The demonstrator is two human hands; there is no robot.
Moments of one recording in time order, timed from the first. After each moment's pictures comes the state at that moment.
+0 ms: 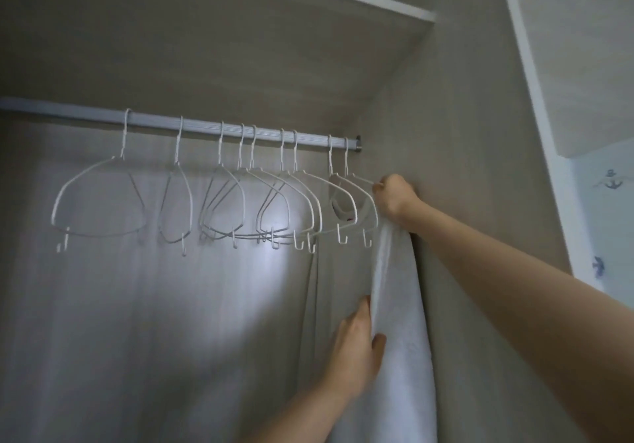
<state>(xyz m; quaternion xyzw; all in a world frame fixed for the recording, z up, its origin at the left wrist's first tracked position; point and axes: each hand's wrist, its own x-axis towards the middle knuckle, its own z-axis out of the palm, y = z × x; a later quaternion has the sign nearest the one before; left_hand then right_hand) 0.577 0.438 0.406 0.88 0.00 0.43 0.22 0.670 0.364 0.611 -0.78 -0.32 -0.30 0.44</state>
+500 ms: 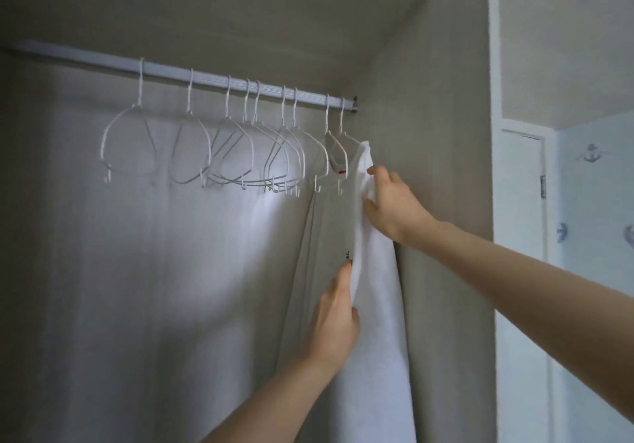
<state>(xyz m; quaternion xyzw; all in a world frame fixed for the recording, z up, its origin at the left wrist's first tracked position) 0.514 0.393 0.349 0.86 0.03 0.45 0.25 0.586 0.295 0.506 -0.78 -0.43 -0.35 0.28</state>
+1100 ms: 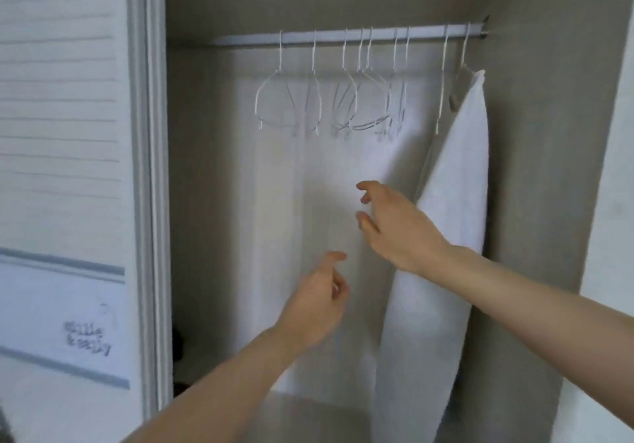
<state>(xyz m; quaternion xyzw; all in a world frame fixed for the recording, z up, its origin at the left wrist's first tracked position) 0.354 0.371 0.286 0.84 0.25 0.43 0.22 0.486 0.300 0.395 -0.64 -0.66 -0.26 0.30</state>
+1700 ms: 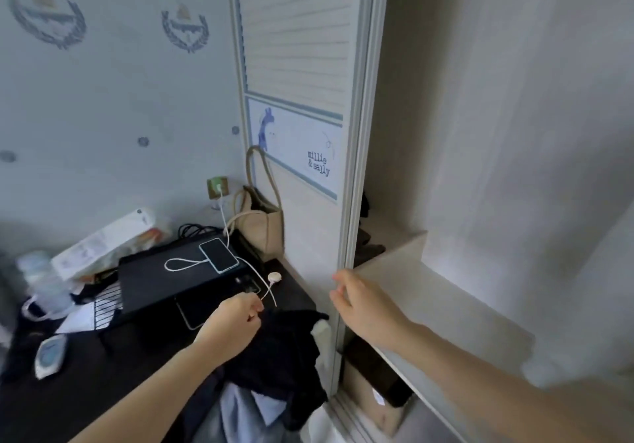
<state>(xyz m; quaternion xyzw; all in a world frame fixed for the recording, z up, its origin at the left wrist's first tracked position) 0.064 0.159 0.059 0.59 0.76 0.22 0.17 0.308 0.230 0.102 -0.42 -0.86 0.20 0.21</state>
